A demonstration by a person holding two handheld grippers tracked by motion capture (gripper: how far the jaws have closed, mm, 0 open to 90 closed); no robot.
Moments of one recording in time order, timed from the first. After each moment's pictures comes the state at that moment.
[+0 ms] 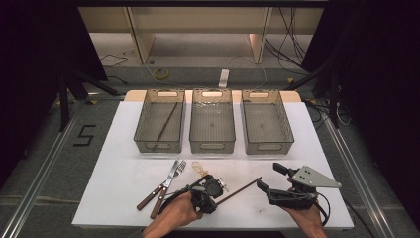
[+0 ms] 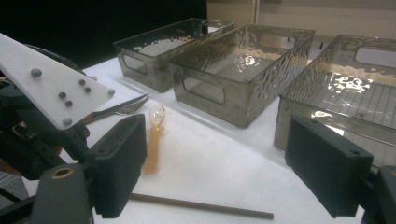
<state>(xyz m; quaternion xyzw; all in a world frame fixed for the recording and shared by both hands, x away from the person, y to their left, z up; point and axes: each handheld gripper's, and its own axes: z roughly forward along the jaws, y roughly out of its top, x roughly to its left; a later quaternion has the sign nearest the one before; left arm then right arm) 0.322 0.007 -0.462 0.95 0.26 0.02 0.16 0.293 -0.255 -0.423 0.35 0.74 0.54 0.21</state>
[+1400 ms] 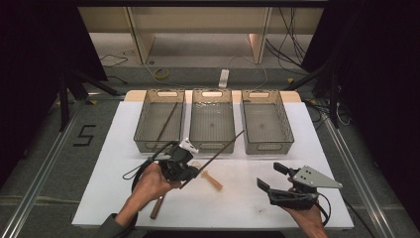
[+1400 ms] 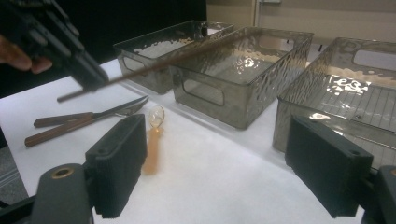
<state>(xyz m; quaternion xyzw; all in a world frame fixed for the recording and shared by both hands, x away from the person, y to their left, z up) 0.366 0.090 -0.381 0.89 0.34 0.05 0.30 0.293 -0.256 -0.422 0.35 0.73 0.54 0.21</state>
